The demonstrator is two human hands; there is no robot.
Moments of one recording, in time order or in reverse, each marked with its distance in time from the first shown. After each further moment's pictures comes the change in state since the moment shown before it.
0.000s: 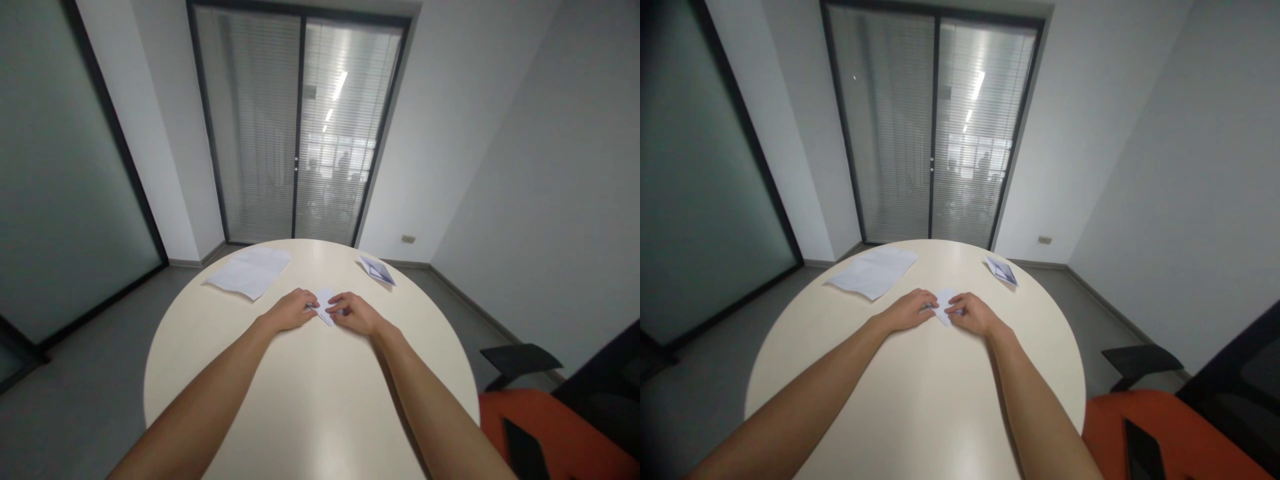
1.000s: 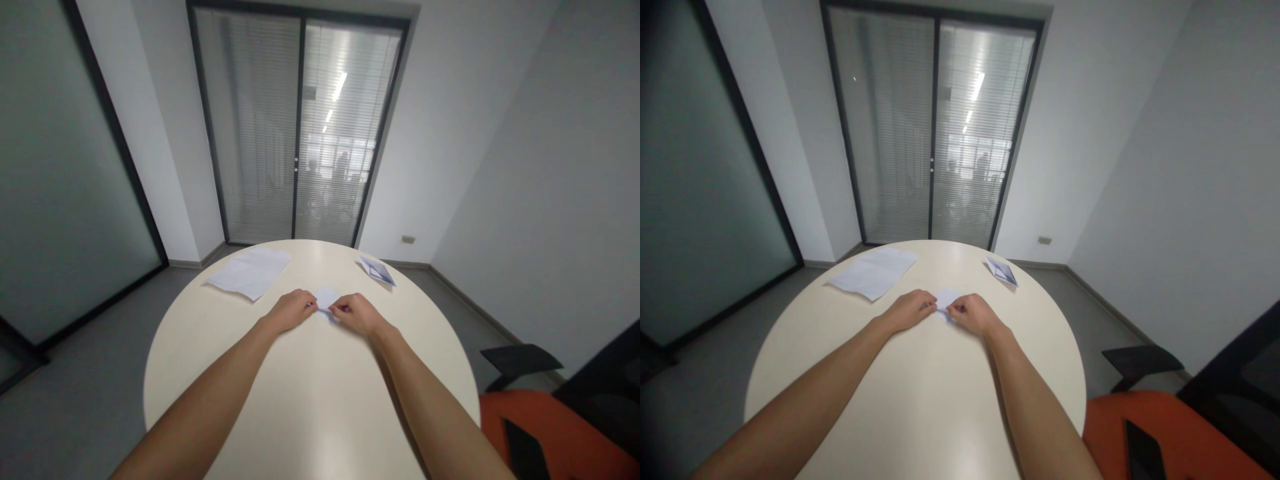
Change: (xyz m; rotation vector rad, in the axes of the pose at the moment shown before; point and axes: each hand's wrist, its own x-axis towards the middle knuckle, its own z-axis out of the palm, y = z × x) left_hand 0.002 0.007 -0.002 0.091 0.009 -0.108; right_hand 0.002 -0.020 -0.008 -0.091 0.006 0.087
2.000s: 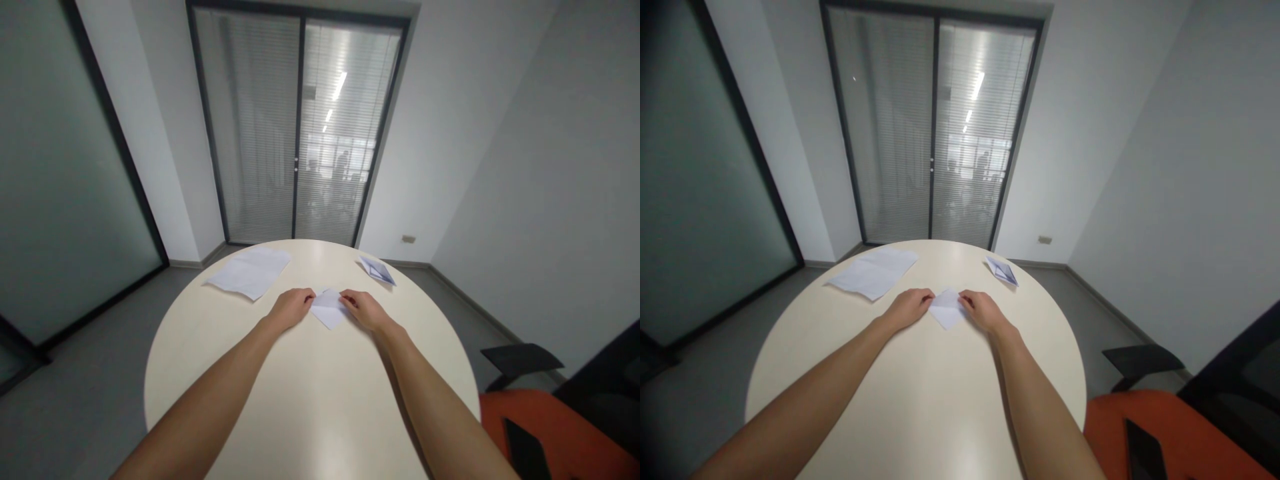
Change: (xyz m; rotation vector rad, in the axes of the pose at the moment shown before) left_hand 0.002 0.004 -0.002 -0.002 0.051 -0.171; right_hand -0.002 0.024 -0.001 -0.015 0.106 0.068
